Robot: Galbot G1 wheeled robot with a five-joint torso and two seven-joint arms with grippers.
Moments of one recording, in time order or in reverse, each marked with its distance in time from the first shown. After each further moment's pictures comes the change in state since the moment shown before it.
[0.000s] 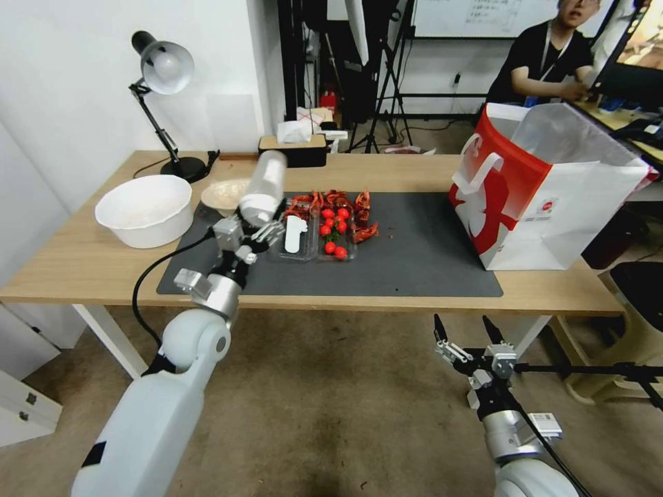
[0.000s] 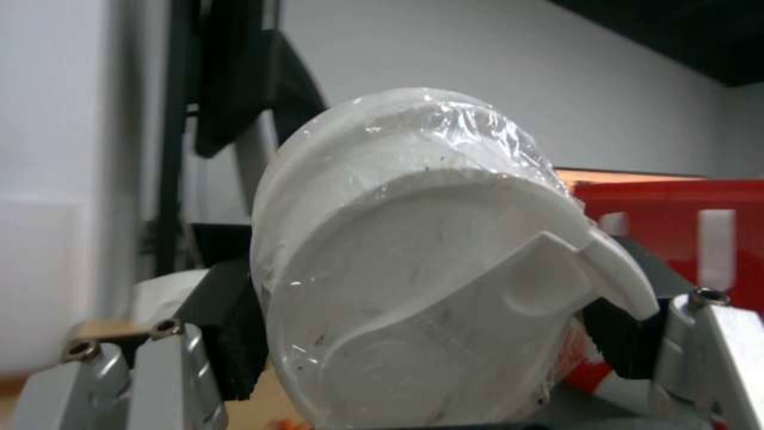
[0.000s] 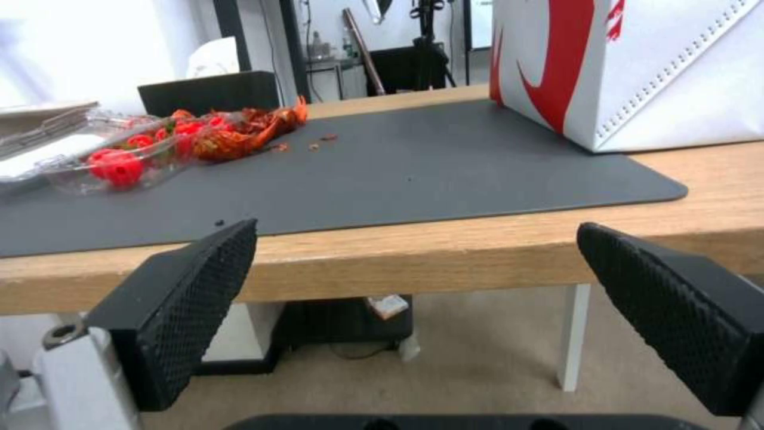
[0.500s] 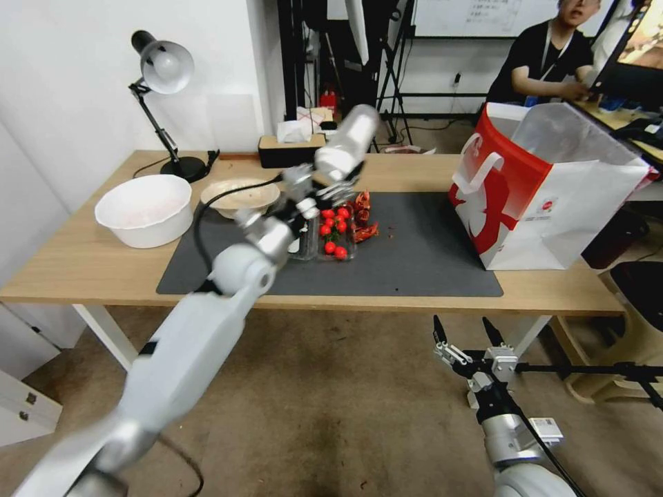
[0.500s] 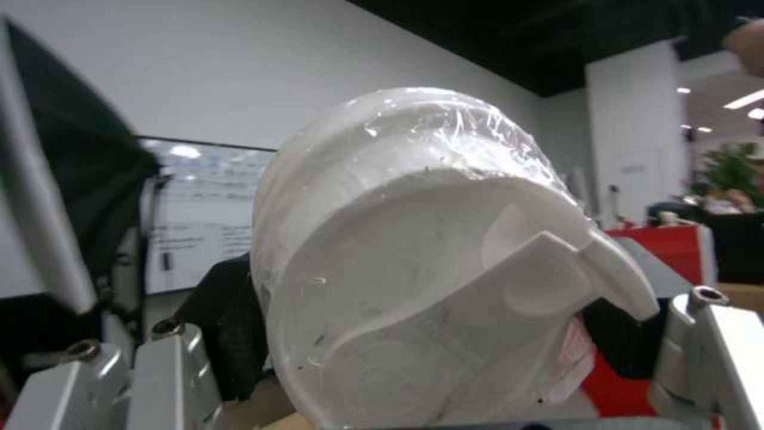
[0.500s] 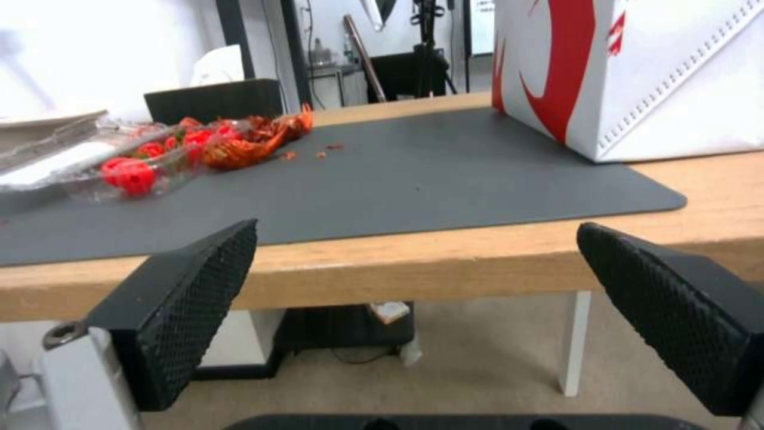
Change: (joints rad) left arm -0.484 -0.053 0.379 0.243 -0.087 0.005 0.048; right arm -0.022 0.023 0.008 0.025 -0.028 0.002 -0.004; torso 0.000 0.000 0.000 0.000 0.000
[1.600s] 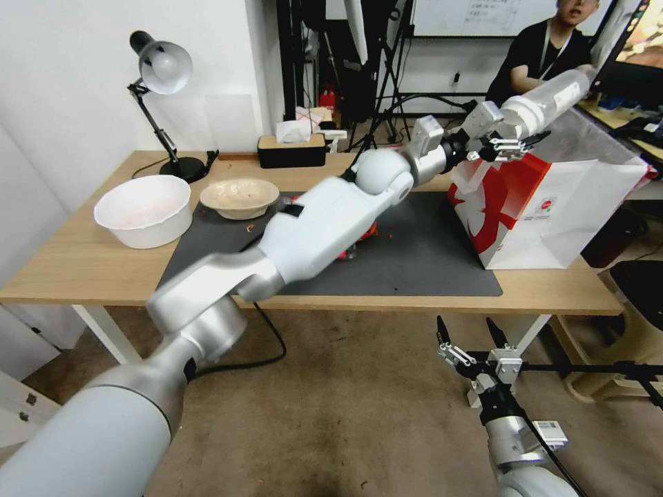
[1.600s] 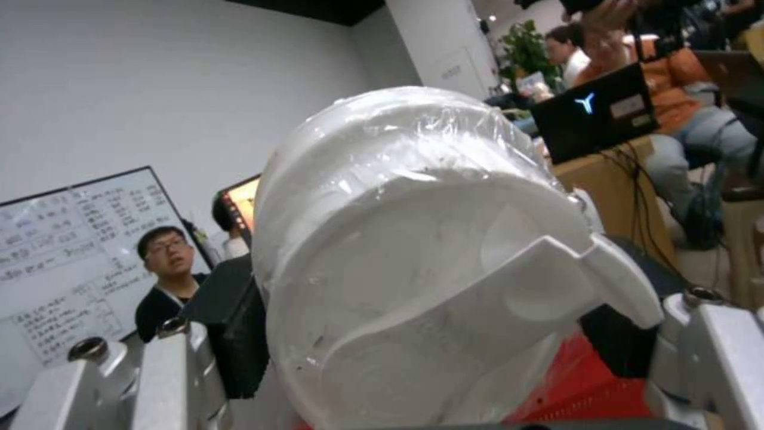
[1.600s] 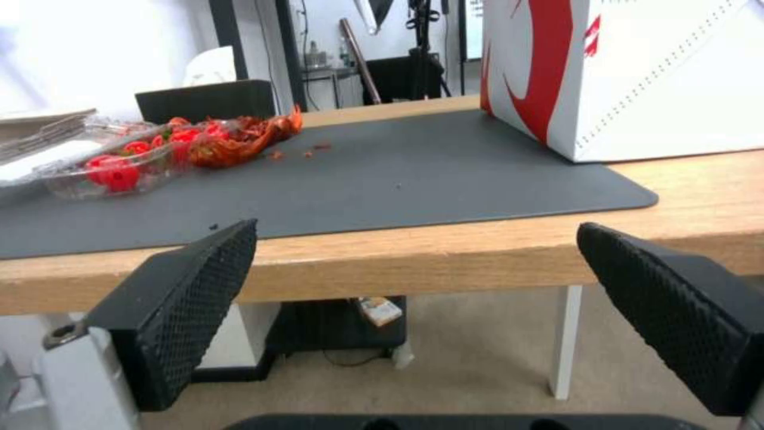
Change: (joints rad) left arm -0.589 -0.369 0.420 0.580 0.032 -0.003 0.157; right arm -0.005 -0.017 0.012 -0.023 0.011 0.033 -0.004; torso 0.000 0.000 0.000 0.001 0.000
